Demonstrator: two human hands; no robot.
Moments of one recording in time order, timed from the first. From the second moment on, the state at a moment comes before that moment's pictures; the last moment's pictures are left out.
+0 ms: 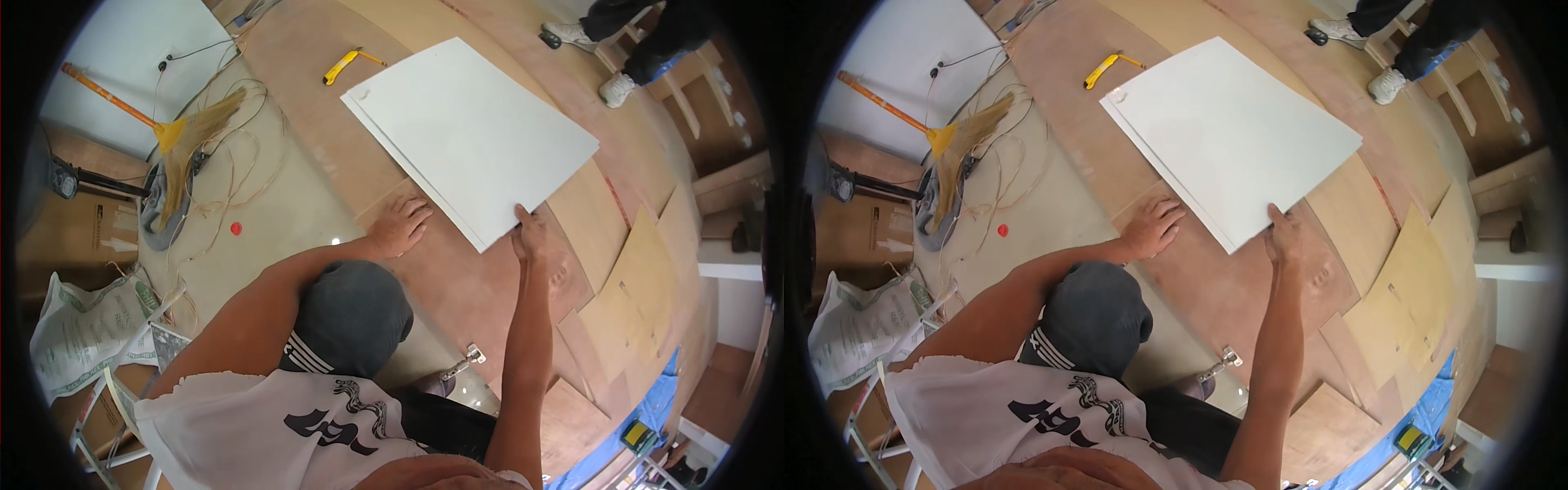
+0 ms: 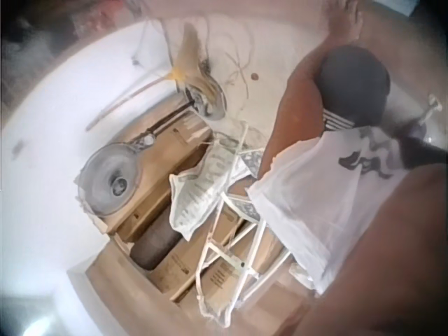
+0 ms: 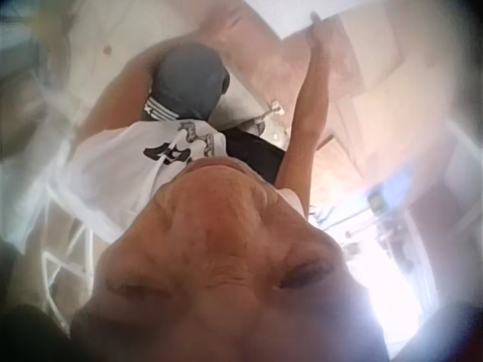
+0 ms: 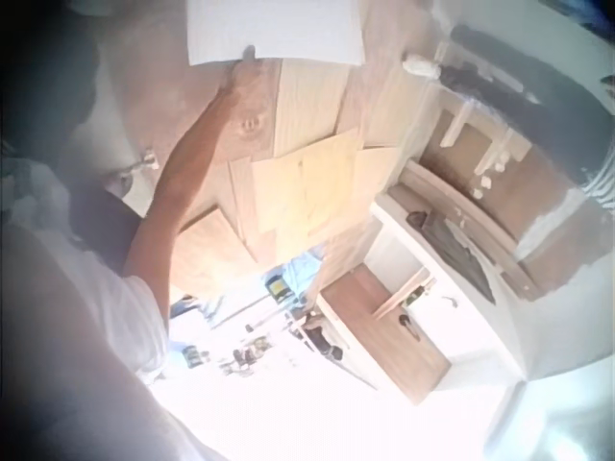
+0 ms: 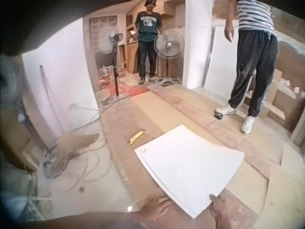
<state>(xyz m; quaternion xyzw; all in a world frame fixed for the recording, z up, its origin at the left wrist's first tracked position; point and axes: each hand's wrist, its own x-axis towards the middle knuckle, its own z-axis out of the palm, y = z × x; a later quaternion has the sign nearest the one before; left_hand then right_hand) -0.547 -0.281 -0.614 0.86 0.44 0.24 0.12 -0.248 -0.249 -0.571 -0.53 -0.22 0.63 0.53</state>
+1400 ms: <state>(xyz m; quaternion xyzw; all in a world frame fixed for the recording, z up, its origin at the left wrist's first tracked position) -0.535 -0.270 -0.608 0.91 0.38 0.14 0.05 -0.028 -0.491 -0.650 -0.92 -0.26 0.16 0.26</state>
